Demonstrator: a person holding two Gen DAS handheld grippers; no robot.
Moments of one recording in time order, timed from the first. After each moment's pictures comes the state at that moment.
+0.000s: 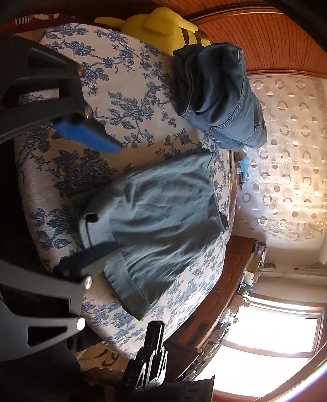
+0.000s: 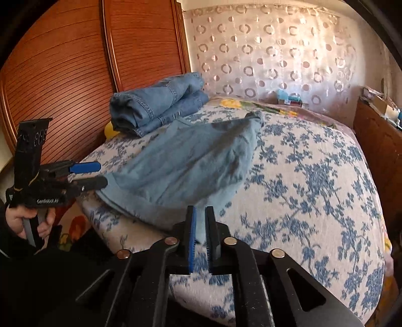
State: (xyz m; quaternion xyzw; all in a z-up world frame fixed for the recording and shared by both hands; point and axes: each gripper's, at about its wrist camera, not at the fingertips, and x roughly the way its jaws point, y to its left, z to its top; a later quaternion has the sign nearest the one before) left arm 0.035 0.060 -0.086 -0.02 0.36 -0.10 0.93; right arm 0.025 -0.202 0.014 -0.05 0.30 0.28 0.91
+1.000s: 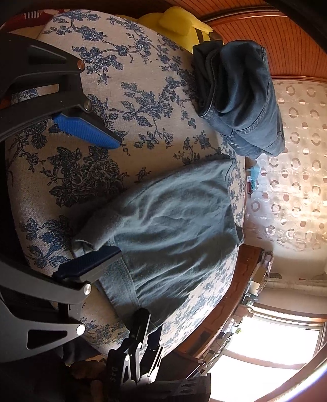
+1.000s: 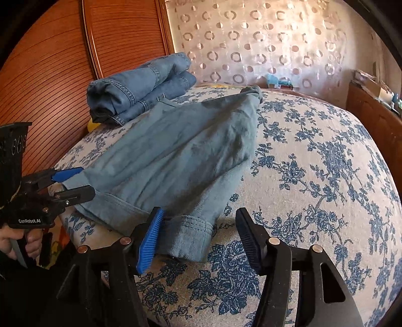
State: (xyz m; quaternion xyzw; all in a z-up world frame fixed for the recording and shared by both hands) left arm 0.046 0.060 -0.113 -0.03 0.38 -0.08 0.92; right arm 0.061 -0.175 -0.030 -0.03 0.34 0.25 0.91
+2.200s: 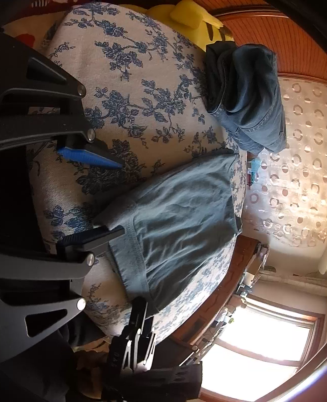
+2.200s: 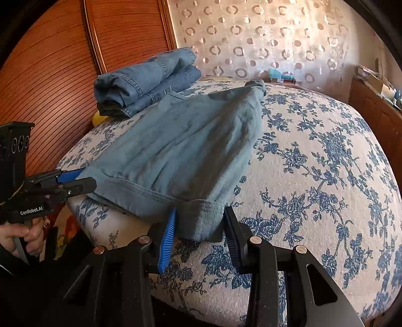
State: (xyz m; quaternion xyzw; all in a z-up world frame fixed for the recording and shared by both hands) left arm 0.024 0.064 -0.111 -0.07 0.38 -0.12 0.92; right arm 0.038 -0.179 -0.024 -0.03 0.36 0.26 0.90
